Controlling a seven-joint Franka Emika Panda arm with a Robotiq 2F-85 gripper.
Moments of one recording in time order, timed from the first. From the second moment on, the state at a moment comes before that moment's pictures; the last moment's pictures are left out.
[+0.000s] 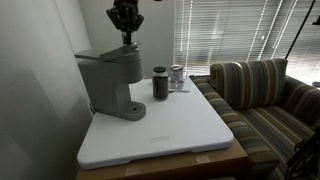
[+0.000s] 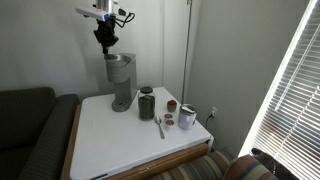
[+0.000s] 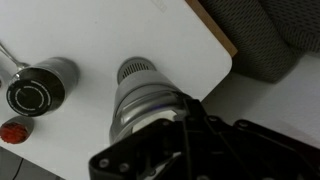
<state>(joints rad) 0.23 1.11 0.12 -0.38 0.09 1.48 0.11</state>
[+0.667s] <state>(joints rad) 0.21 1.17 0.12 -0.37 0.13 1.46 0.30</state>
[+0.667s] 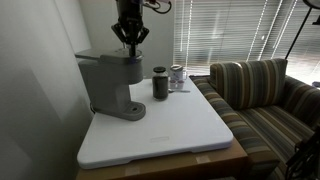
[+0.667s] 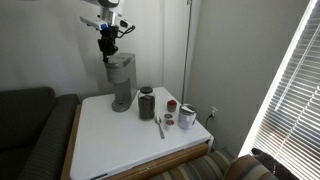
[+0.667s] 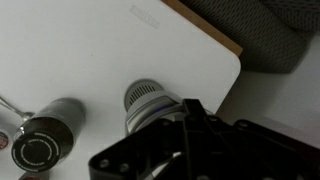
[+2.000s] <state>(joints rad) 0.23 1.16 0.08 -0.37 0.14 1.46 0.60</state>
